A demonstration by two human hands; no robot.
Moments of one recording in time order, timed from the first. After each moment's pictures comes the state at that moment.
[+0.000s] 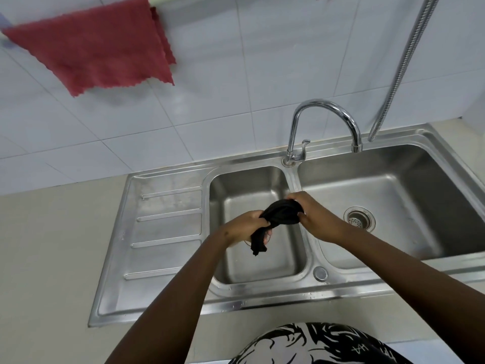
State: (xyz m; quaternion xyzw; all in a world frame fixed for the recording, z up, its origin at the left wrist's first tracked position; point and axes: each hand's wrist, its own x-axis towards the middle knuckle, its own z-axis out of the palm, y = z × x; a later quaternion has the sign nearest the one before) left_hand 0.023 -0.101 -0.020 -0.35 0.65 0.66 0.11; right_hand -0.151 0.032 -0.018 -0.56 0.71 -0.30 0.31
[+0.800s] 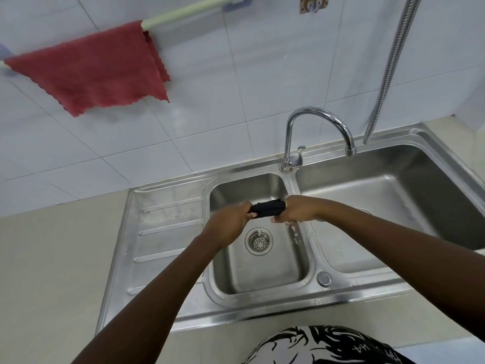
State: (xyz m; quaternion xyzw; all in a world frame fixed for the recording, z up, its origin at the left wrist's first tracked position) left_hand 0.036 -0.124 0.013 -0.27 0.95 0.16 0.04; right_hand -0.151 -0.017 0.024 -0.48 0.72 -0.14 0.48
